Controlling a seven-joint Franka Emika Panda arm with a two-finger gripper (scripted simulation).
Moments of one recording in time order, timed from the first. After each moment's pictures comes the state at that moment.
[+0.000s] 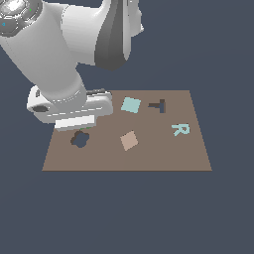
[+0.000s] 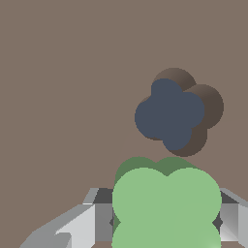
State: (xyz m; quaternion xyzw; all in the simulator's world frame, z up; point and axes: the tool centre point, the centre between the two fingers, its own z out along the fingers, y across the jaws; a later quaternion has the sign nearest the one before) arm -0.004 -0.141 0.037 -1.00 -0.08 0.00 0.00
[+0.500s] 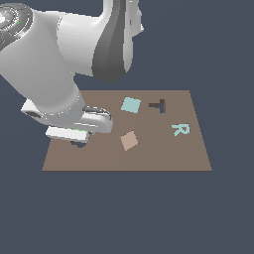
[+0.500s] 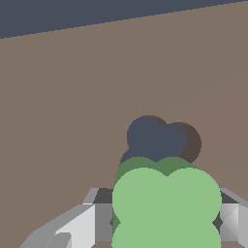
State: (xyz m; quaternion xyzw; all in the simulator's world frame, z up) arm 0.029 -0.141 0.039 -1.00 0.08 0.00 0.00
